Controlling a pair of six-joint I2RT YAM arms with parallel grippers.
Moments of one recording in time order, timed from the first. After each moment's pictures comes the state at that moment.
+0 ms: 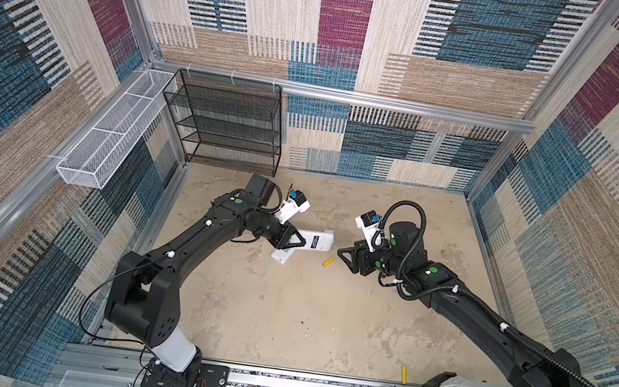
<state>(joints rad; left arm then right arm) -0.35 1.55 1.24 -0.68 0.71 0.12 0.52 1.29 0.91 -0.22 -0.35 0.09</state>
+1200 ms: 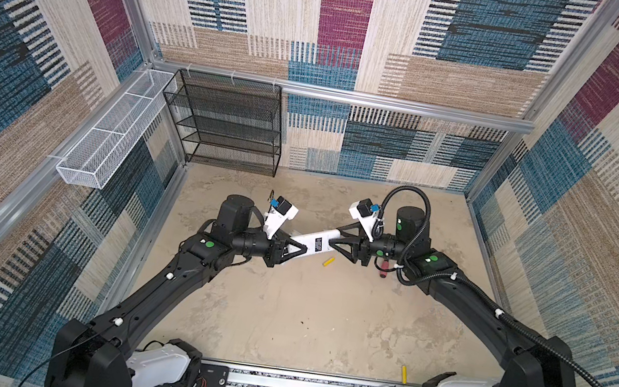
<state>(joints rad) -0.38 1.17 0.93 -0.28 0.82 -0.11 0.47 1.38 1.02 -0.06 -0.79 -0.09</state>
